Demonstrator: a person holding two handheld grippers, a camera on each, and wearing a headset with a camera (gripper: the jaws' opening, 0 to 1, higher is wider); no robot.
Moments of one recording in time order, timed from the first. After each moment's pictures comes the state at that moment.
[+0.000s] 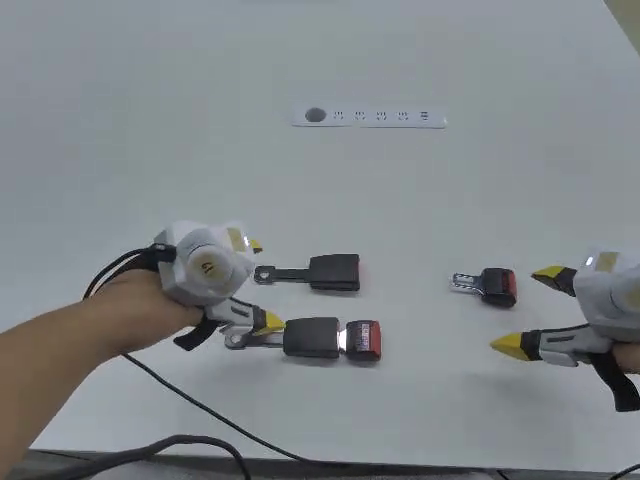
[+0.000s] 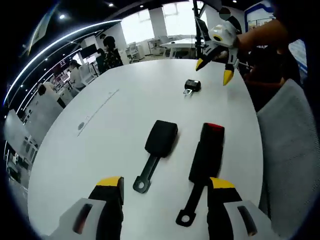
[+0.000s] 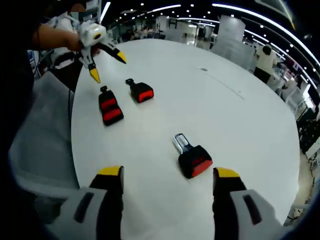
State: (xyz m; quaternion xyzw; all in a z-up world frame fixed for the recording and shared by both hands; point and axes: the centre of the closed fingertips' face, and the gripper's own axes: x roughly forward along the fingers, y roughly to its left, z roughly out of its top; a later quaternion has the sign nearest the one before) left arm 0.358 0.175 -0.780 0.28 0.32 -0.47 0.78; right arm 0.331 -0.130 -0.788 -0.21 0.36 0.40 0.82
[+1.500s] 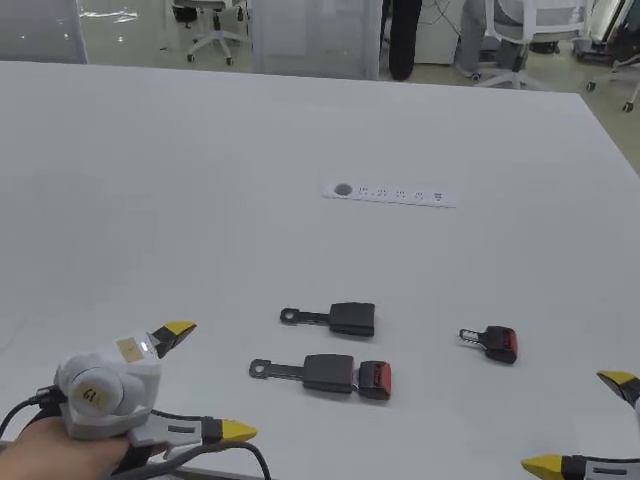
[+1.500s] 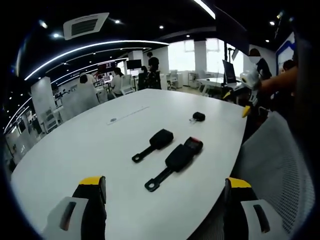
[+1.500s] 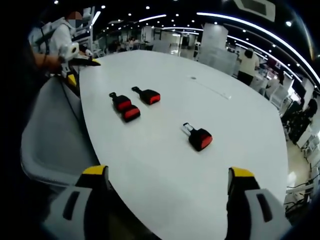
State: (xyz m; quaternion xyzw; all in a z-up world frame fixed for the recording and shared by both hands) left arm 0.256 0.229 -0.732 0.14 0.24 -0.38 0.88; right arm 0.257 -0.159 -0.766 -0.19 0.33 0.34 0.86
